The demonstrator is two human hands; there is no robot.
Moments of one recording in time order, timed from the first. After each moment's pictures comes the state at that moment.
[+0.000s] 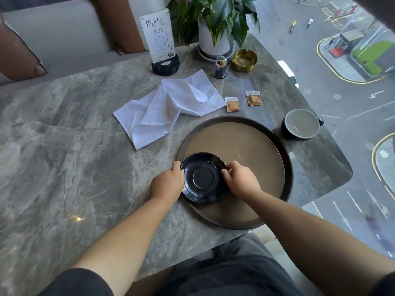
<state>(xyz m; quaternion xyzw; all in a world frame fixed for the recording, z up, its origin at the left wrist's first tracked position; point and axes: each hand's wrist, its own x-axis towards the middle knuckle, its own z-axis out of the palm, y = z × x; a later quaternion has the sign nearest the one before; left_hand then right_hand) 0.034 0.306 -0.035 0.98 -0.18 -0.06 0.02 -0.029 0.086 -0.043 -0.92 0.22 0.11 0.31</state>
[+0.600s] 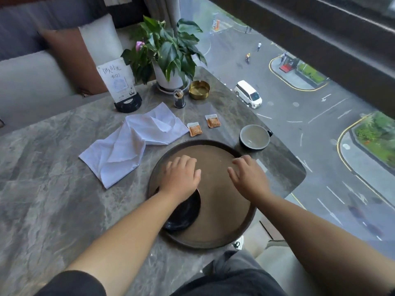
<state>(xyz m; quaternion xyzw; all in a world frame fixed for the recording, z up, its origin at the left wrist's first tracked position) 0.058 0.185 0.029 0.92 -0.37 0.01 0.15 -0.055 -0.008 0.017 -0.96 0.21 -0.09 0.18</state>
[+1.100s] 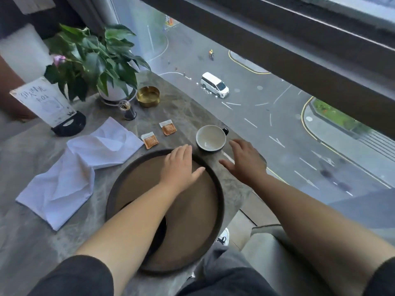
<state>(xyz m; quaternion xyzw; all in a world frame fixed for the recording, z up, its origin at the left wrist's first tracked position) 0.060 0.058 0.020 0.88 -0.46 -0.05 0.11 -0.082 -0.114 0.025 -0.95 0.28 -0.08 0.12</state>
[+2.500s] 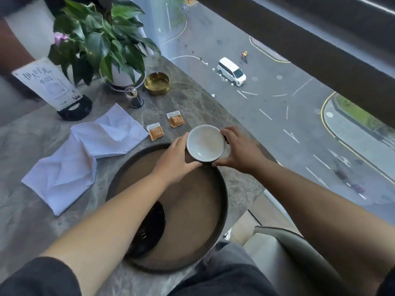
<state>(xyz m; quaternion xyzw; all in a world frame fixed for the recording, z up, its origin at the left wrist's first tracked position) 0.085 0.066 0.032 0.84 -0.39 -0.18 0.33 -0.032 -0.128 0.038 -0.95 0.16 -0.02 0.27</state>
